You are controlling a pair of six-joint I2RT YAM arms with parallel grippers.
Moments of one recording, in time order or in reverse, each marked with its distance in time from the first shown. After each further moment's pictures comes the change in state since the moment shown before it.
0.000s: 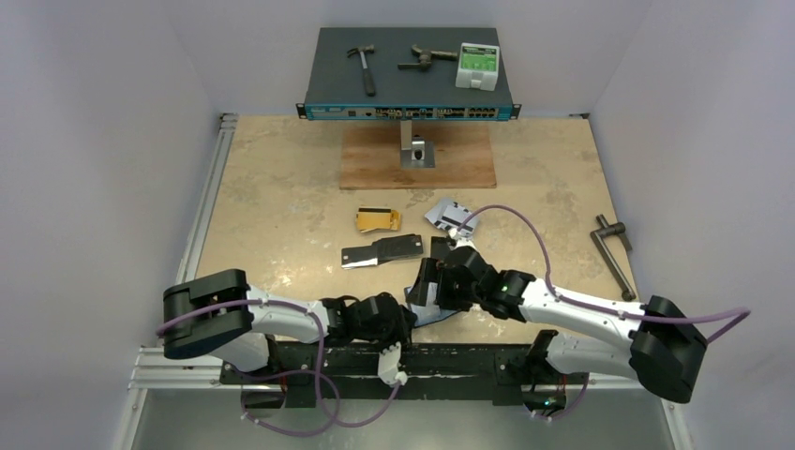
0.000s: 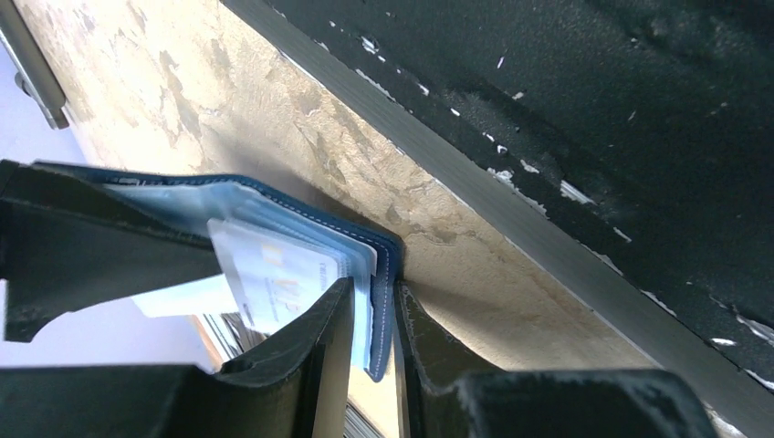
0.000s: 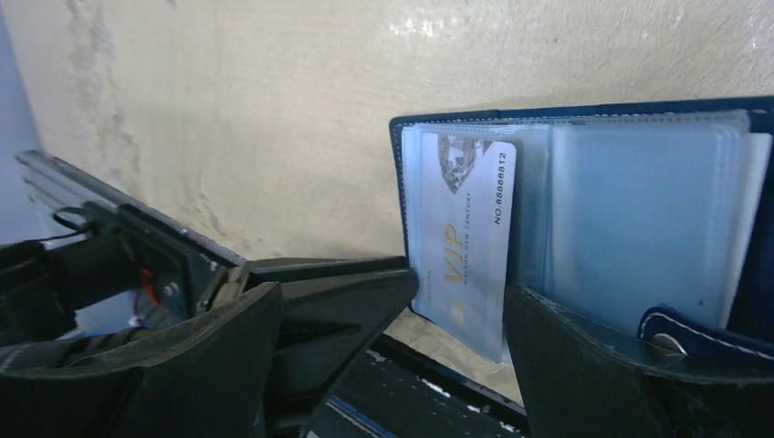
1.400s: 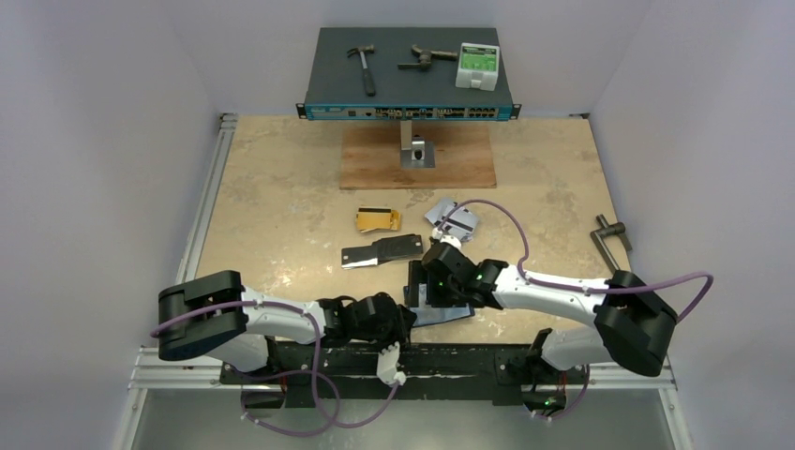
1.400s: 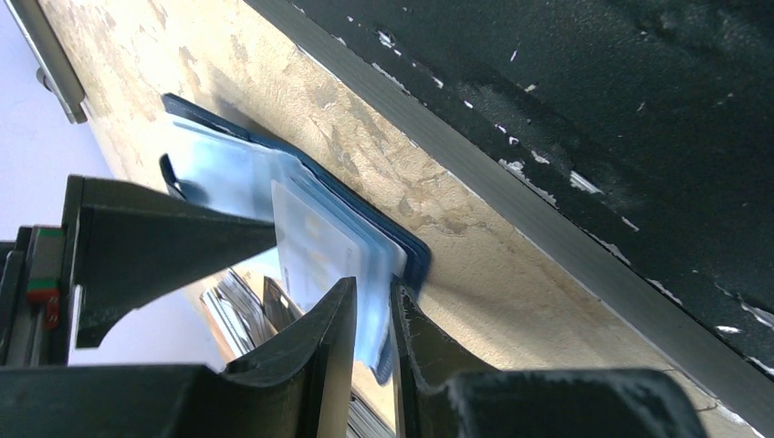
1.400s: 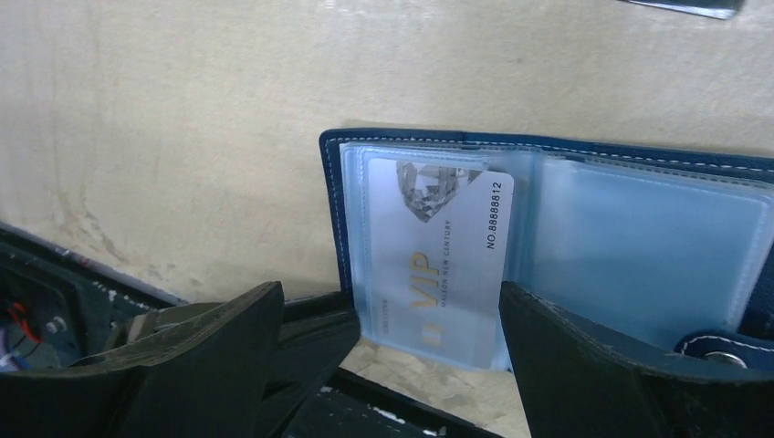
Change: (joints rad) left arm -0.002 -0.028 -0.016 0.013 -0.001 -0.003; right arm 0.013 0.185 0.111 -0.089 0.077 -0.085
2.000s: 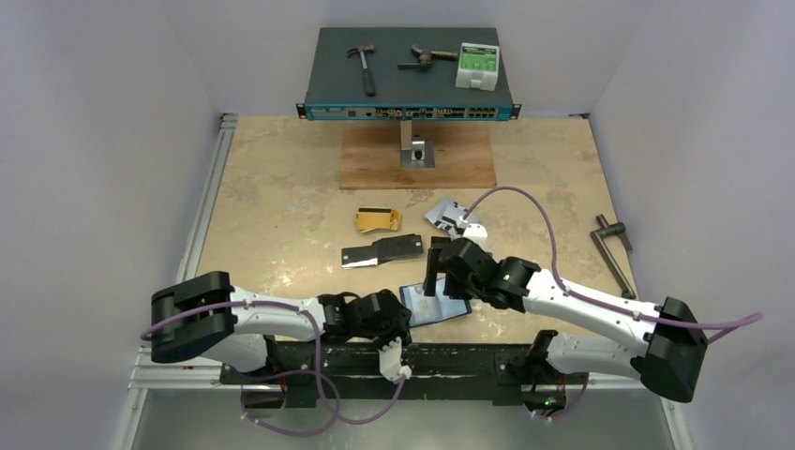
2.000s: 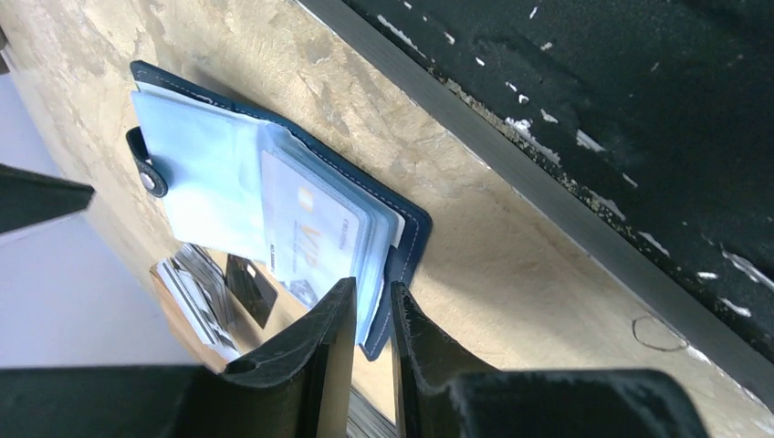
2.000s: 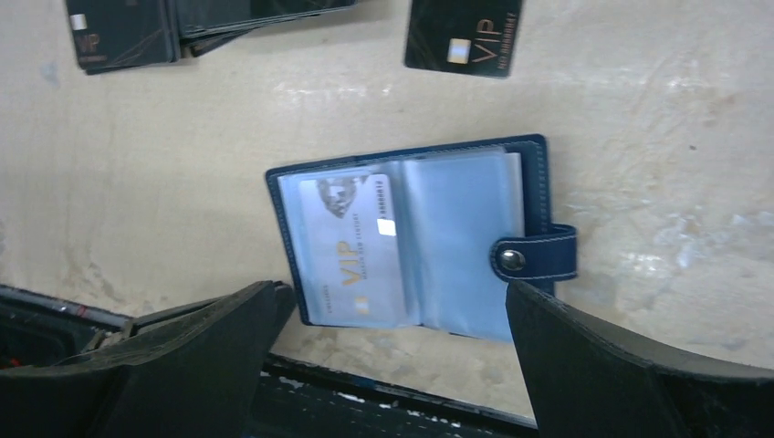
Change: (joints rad) left arm 0.000 -0.036 0.057 -0.158 -0.051 -0.085; right arm 0.007 -0.210 0.071 -0.238 0.199 0.010
